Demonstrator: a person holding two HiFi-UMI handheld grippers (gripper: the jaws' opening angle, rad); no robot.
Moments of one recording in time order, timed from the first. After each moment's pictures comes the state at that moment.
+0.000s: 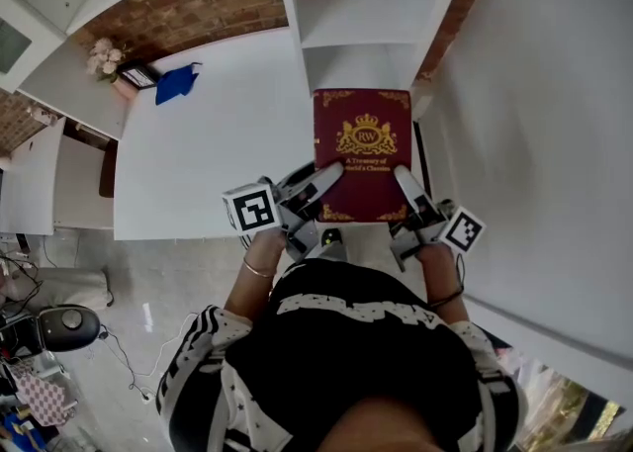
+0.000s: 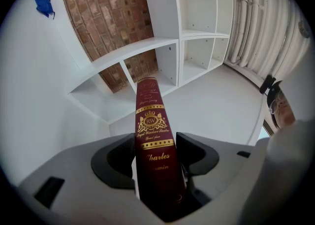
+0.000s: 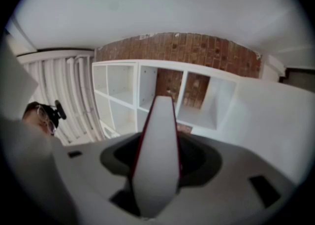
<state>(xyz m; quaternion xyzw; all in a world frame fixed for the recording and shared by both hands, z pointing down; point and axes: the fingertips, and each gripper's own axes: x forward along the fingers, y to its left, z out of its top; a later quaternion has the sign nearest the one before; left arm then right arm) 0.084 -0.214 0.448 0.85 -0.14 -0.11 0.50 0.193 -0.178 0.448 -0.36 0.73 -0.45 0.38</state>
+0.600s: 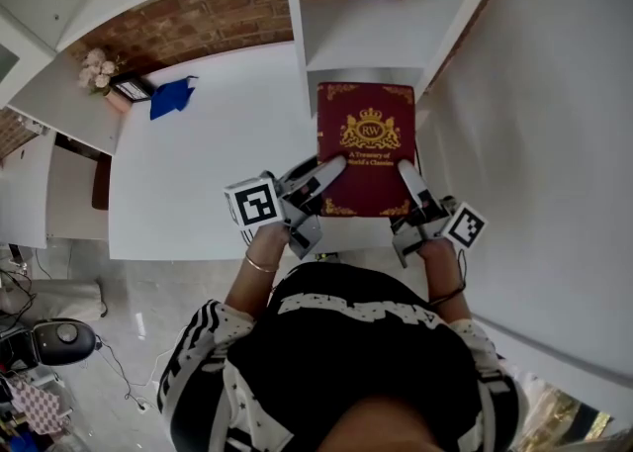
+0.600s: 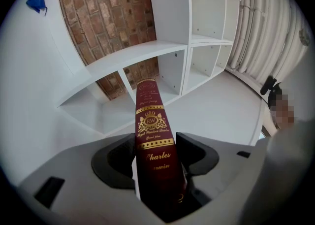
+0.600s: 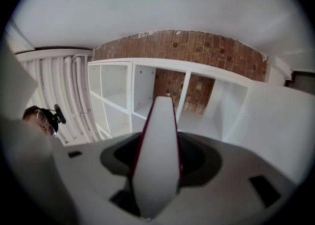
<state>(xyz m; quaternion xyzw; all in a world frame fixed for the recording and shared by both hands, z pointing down) 0.093 -0.291 0.438 0.85 -0.12 -0.13 0.50 0.202 -0.253 0.439 -0.37 0.73 -0.45 0.37</state>
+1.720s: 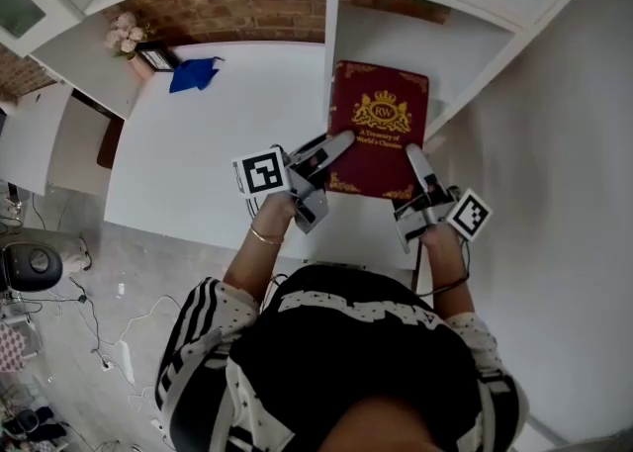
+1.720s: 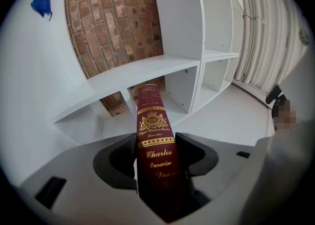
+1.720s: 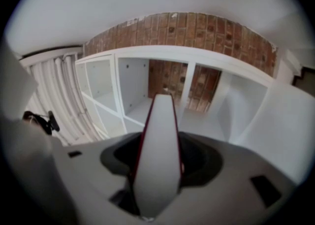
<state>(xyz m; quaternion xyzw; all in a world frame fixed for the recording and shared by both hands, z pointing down) 0.095 -0.370 0.429 0.82 -0.19 -0.19 0.50 0.213 -0.341 0.434 -0.33 0.74 -0.48 0.33</state>
